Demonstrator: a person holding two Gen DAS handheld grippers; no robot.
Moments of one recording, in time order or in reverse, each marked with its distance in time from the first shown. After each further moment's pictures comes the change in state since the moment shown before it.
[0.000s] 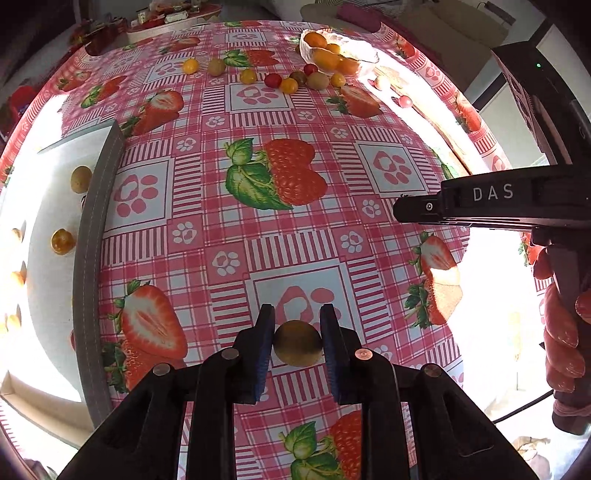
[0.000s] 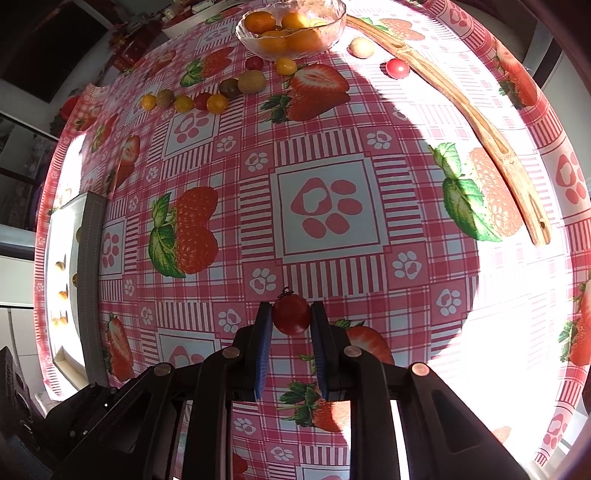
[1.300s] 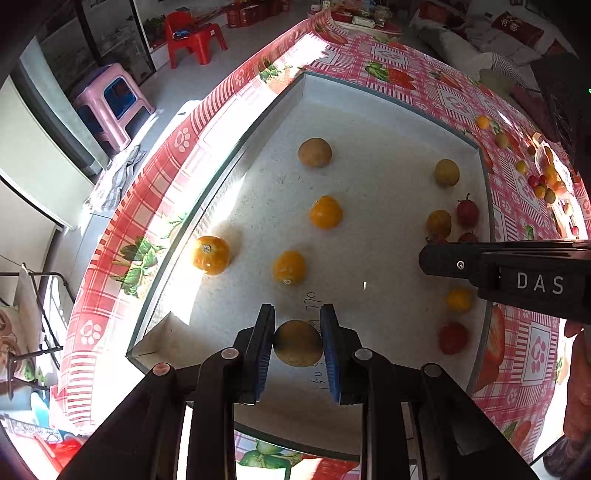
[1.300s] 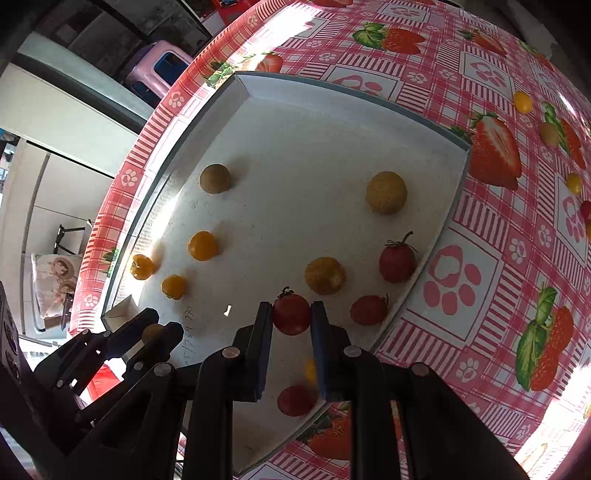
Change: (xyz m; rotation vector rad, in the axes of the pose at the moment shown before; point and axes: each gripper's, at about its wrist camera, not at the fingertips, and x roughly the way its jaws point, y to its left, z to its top) left arm -0.049 0.241 -0.060 -0.440 -0.071 0.305; right arm 0.088 0.303 -0.015 -0.564 0.171 0.122
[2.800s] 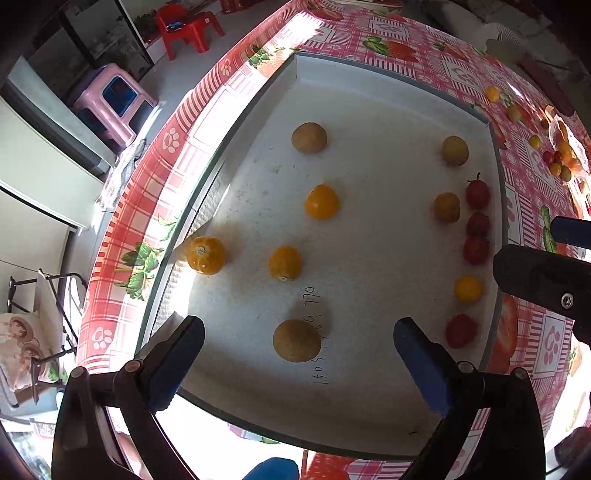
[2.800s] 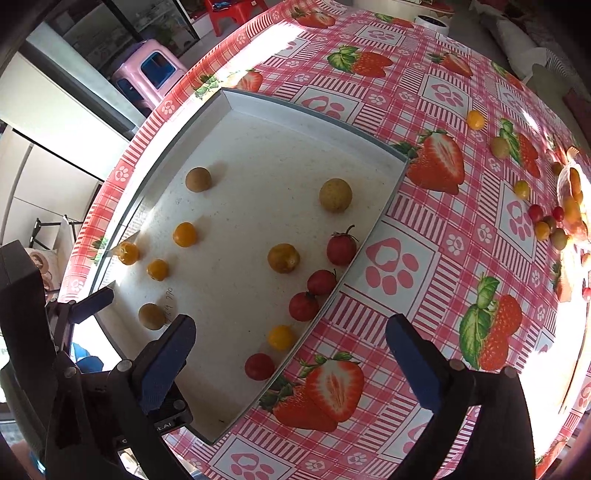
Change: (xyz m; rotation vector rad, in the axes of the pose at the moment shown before) left arm -0.008 -0.022 0.010 0.048 0.088 0.086; right arm -0.051 -0.004 -0.015 -0.017 -0.041 -0.129
